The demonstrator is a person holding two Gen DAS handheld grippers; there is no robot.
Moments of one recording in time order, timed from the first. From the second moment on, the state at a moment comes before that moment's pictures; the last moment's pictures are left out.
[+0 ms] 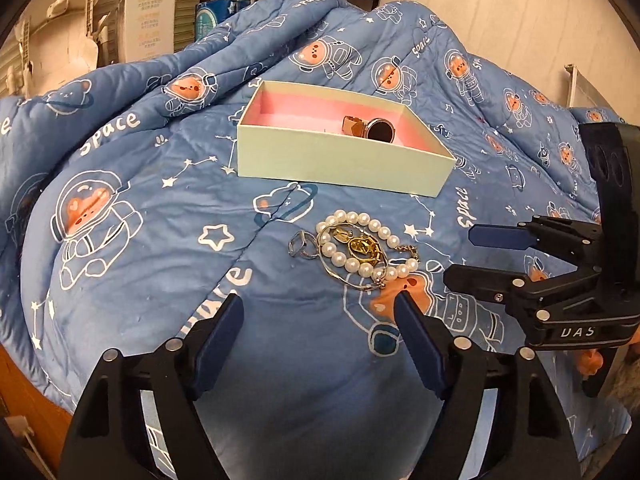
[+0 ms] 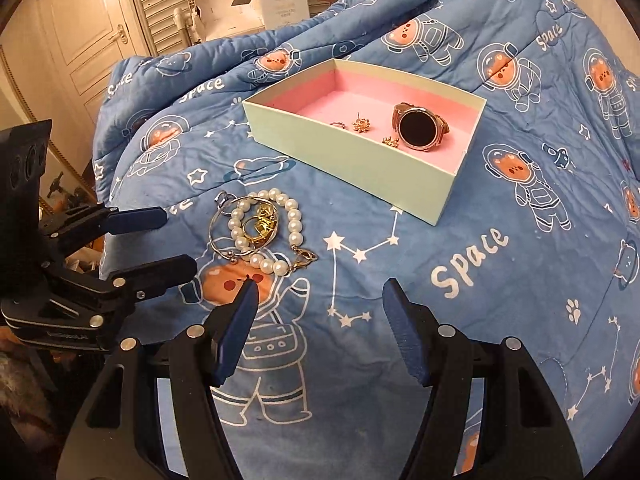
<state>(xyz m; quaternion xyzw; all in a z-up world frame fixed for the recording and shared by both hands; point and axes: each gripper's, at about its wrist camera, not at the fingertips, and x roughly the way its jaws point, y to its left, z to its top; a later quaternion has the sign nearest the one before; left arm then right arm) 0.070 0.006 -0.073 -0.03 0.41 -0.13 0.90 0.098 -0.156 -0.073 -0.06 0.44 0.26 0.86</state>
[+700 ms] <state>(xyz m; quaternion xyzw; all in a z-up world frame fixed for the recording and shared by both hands) 0.074 0.042 -0.068 -0.06 0.41 -0.11 0.91 0.115 -0.089 -0.081 -0.05 0.47 0.34 0.82</state>
